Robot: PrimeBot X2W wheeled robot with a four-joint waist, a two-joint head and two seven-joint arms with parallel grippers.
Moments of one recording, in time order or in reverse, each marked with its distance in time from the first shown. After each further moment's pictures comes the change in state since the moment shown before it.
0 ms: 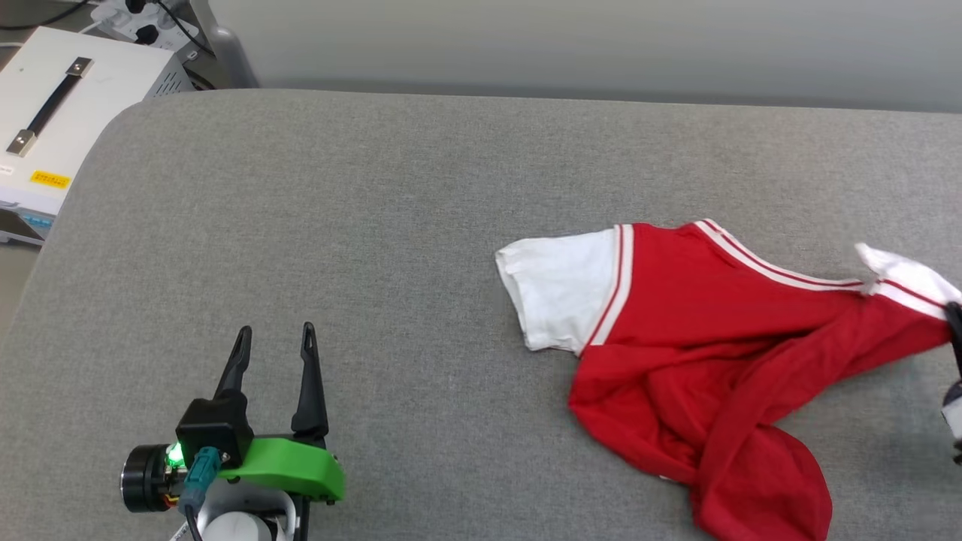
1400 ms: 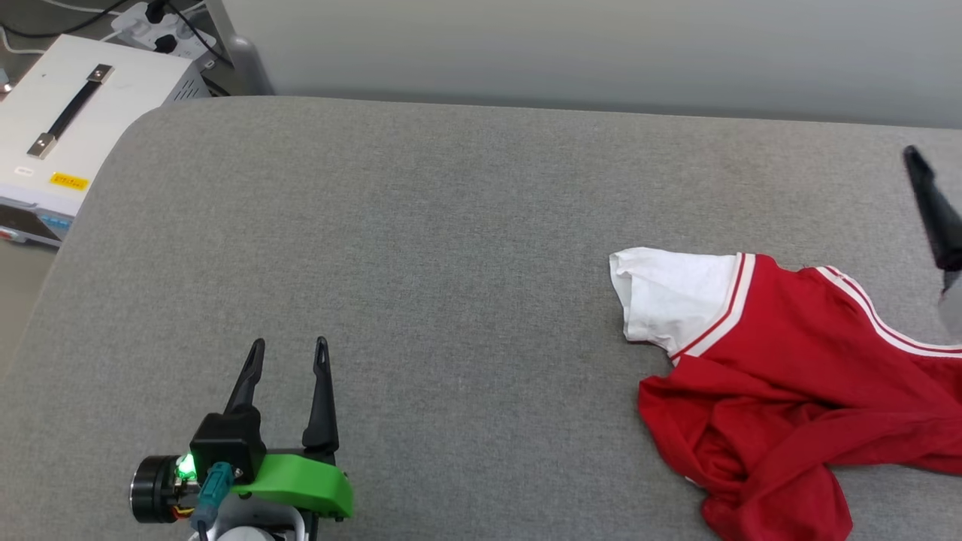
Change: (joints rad) left arm 0.042 -0.016 -0.004 -0.024 0.035 -0.020 0.000; right arm -0.020 0.100 -0.371 -0.621 -0.755 0.000 0.498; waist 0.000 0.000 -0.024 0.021
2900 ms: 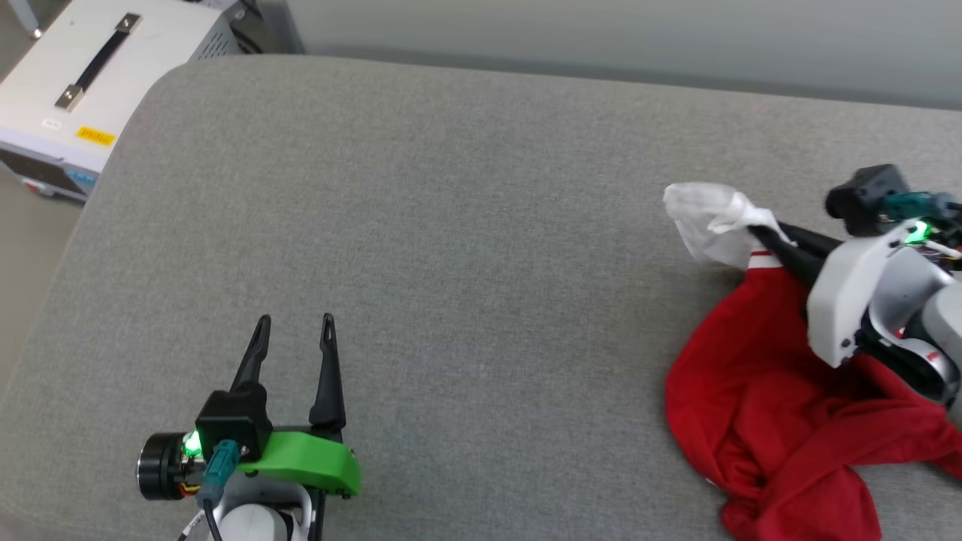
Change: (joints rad) left arm -0.059 -0.002 -0.021 0.017 -0.011 0.016 0.000; right arm -0.399 -0.155 0.862 0.392 0.380 0.000 -0.142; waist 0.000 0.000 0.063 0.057
